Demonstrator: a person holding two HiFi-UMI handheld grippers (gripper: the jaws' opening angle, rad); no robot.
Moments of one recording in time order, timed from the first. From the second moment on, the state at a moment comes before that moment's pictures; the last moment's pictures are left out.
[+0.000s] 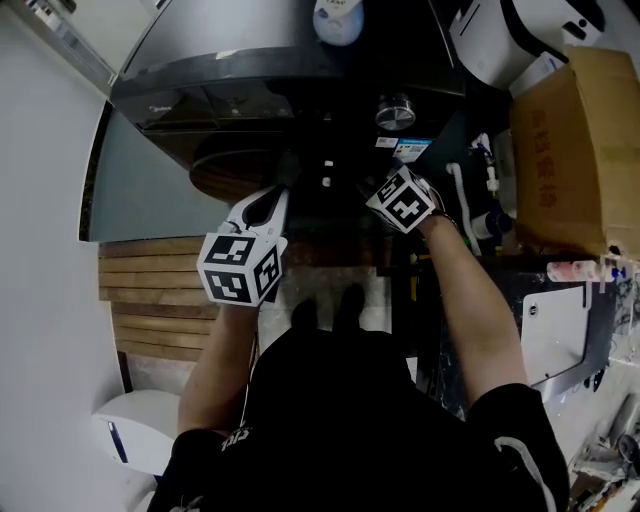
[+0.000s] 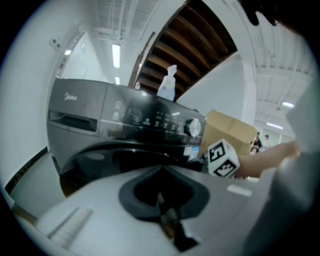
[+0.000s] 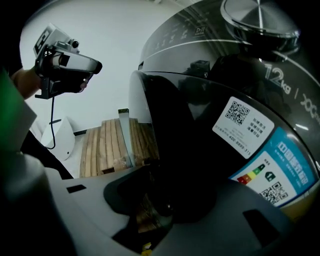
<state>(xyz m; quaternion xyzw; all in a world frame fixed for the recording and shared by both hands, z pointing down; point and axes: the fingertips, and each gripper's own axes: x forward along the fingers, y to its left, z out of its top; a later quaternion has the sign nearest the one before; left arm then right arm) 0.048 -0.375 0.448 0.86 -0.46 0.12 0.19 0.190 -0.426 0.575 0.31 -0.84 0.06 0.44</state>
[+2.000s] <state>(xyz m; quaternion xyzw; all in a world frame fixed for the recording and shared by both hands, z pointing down) 0.026 -0.259 0.472 0.83 -0.50 0.15 0.22 0.097 -0.214 0.572 0.34 -0.88 0.14 0.30</state>
